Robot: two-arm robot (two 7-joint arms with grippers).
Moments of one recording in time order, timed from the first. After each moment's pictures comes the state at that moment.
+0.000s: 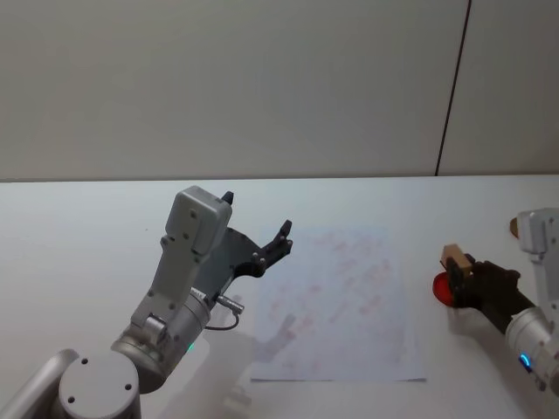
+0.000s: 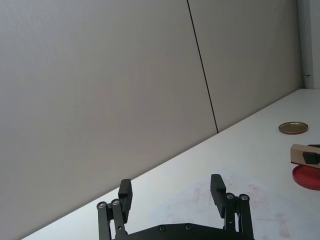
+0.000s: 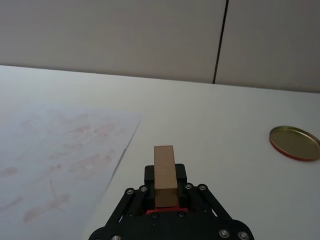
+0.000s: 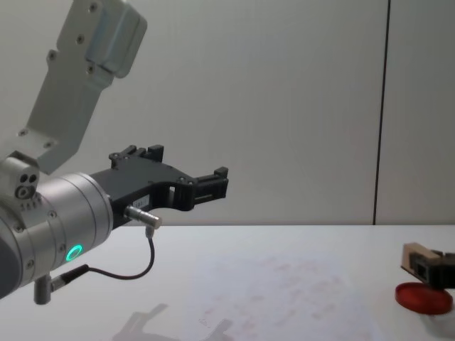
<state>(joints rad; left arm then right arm) -0.24 0.38 0.45 -1.63 -0.20 0.01 -0.01 0.21 0.24 -0.21 -1.38 0.24 0.17 0.11</state>
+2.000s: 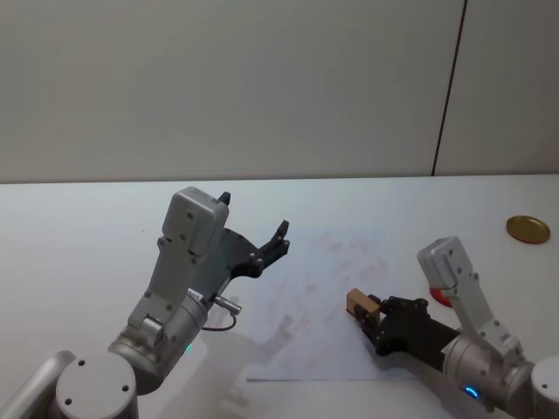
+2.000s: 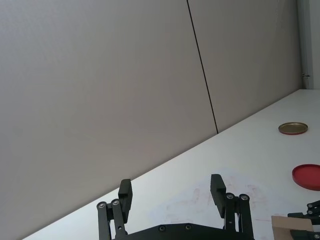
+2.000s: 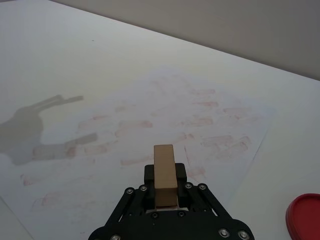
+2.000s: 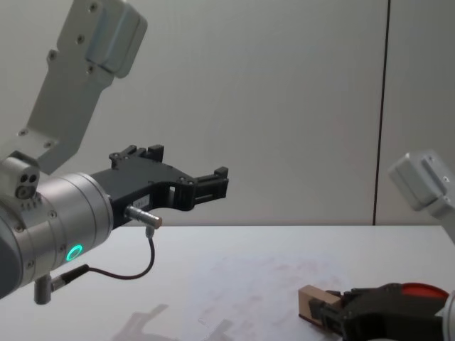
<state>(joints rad) -0.24 0.38 0.45 -1.63 -0.20 0.01 -0.01 0.22 0.21 -0.30 -1.36 0.09 0.18 0.45</state>
